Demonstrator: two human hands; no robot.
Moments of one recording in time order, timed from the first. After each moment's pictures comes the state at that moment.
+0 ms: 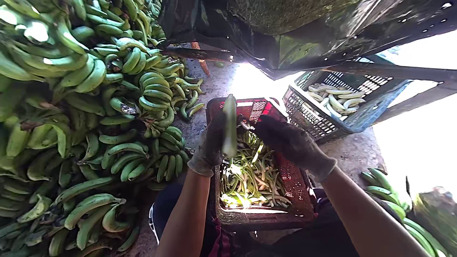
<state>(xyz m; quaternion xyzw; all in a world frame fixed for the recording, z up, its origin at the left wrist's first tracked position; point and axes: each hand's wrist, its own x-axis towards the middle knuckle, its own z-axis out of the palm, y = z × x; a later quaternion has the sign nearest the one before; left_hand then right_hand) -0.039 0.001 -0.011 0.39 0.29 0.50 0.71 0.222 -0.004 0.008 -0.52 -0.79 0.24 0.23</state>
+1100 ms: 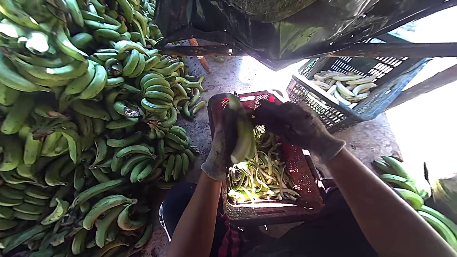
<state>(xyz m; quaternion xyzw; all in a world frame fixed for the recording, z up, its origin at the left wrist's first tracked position) -0.012 -0.018 -0.001 0.45 0.40 0.51 0.61 0.225 0.022 0.014 -0.45 -0.84 0.13 0.28</state>
